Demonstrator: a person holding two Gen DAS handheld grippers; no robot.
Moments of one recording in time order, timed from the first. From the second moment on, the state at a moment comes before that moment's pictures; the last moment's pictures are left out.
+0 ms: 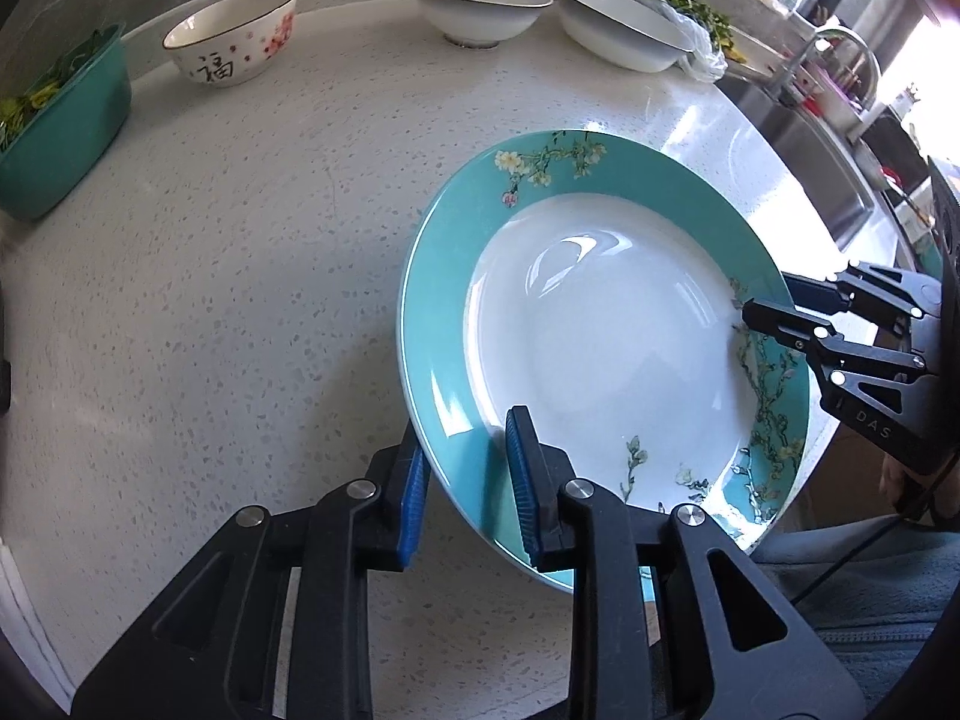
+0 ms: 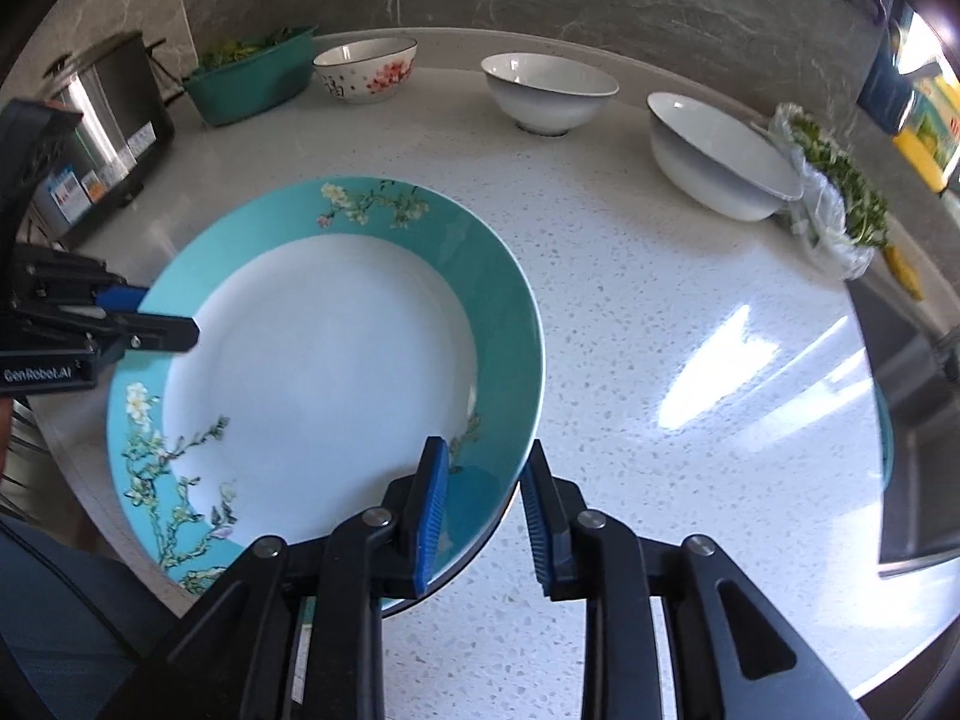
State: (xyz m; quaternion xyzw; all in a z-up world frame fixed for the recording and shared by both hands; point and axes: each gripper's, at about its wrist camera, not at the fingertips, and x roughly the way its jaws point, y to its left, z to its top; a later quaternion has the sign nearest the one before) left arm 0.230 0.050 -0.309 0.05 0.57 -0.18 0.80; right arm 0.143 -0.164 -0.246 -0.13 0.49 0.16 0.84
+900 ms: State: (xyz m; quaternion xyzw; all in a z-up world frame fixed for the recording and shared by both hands) left arm 0.408 -0.014 -0.154 0.04 0.44 -0.16 0.88; right arm 0.283 -0.371 -0.176 0.14 0.43 0.04 0.89
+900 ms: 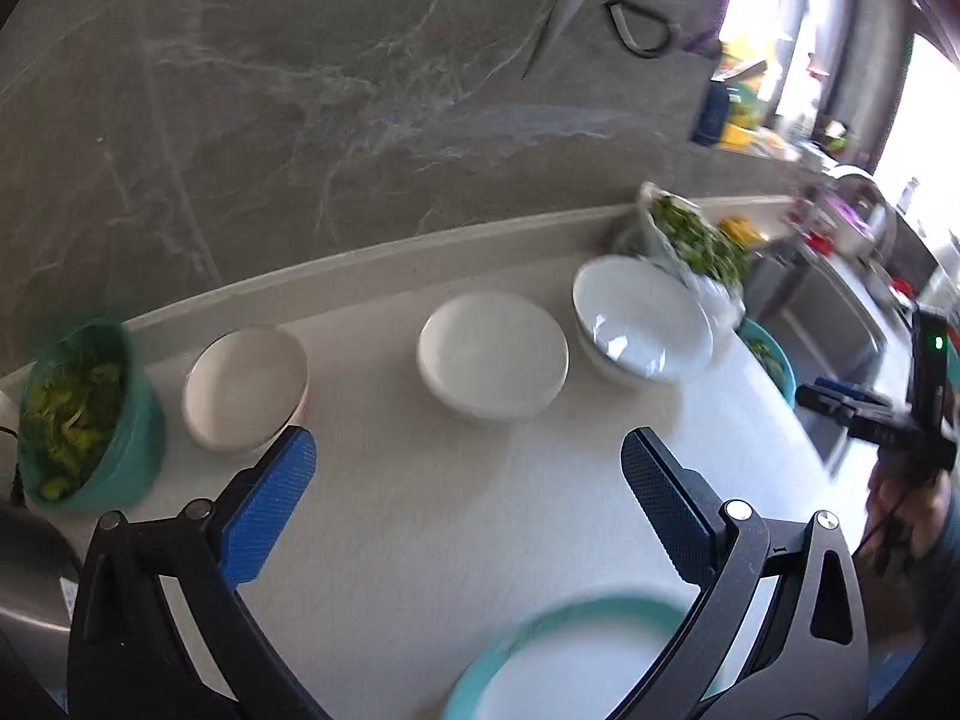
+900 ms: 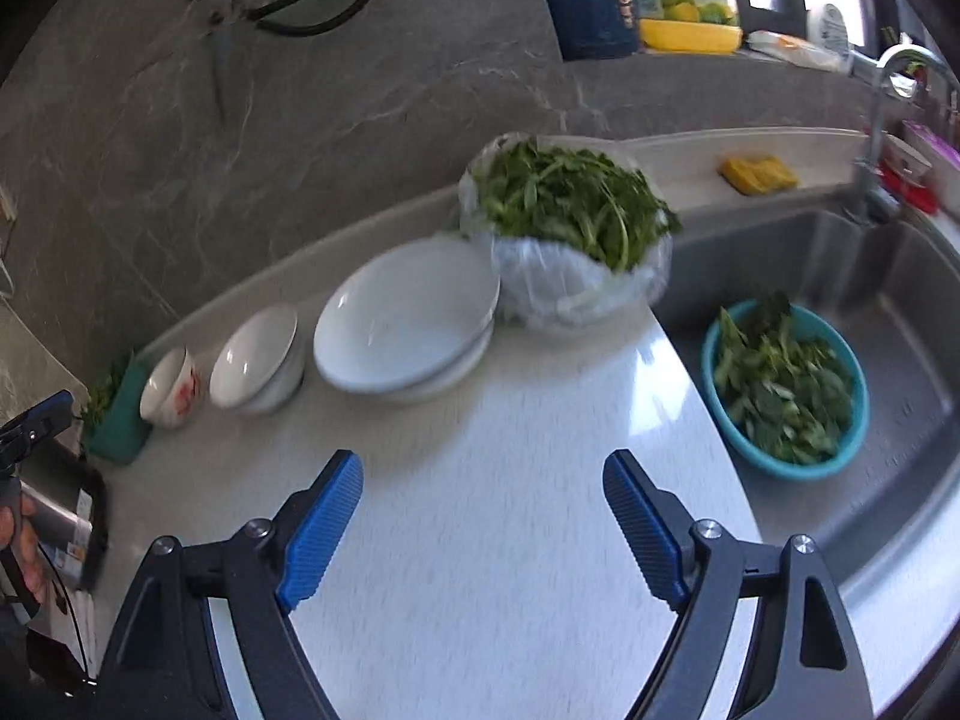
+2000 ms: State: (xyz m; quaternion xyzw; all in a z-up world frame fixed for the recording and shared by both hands) left arm 0.666 -0.203 -0.303 0.16 0.65 -0.22 0.71; right arm 0.435 -0.366 -0.268 0.28 0.54 0.11 0.78
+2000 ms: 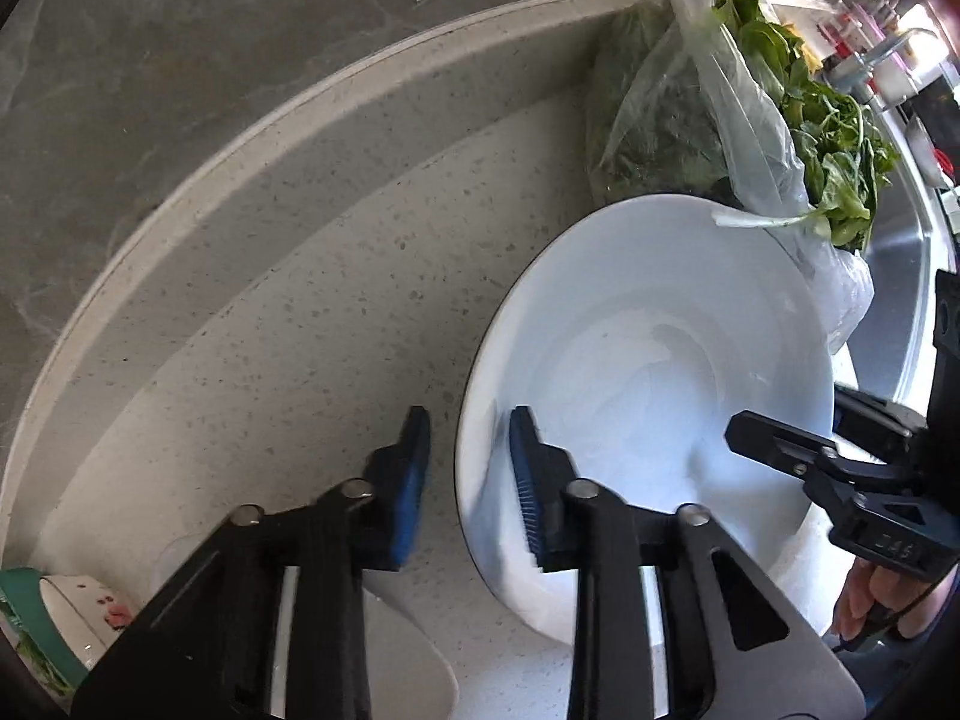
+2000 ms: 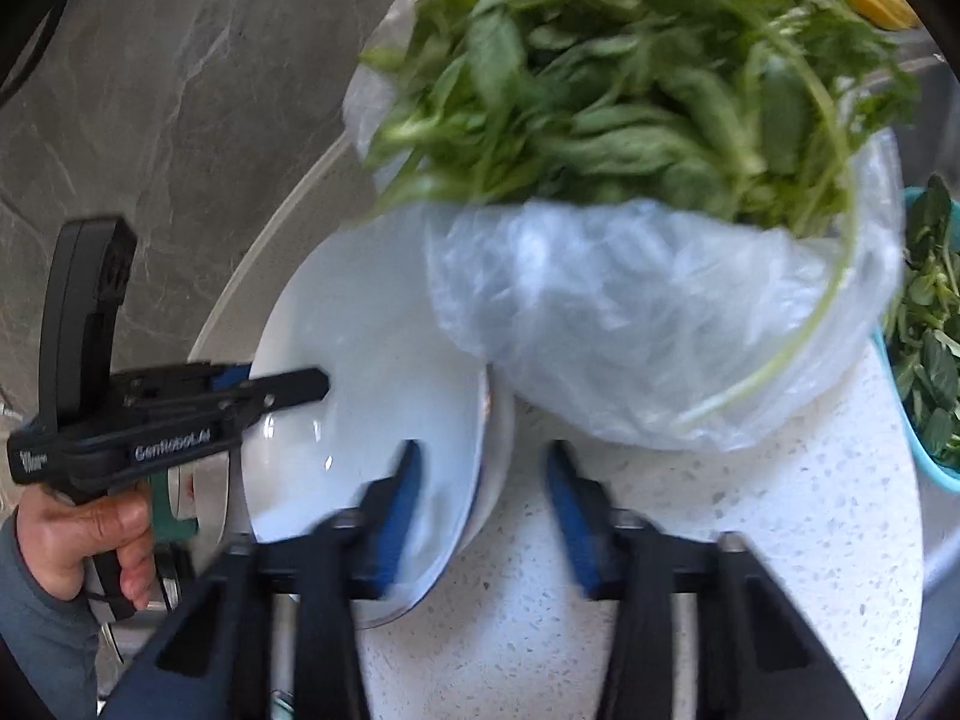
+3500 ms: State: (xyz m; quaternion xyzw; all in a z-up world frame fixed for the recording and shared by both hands) left arm 0.385 -0.196 -0.263 0.02 0.65 -0.26 0.71; right arm 0.274 -0.409 -0.227 0.23 0.63 0.12 0.73
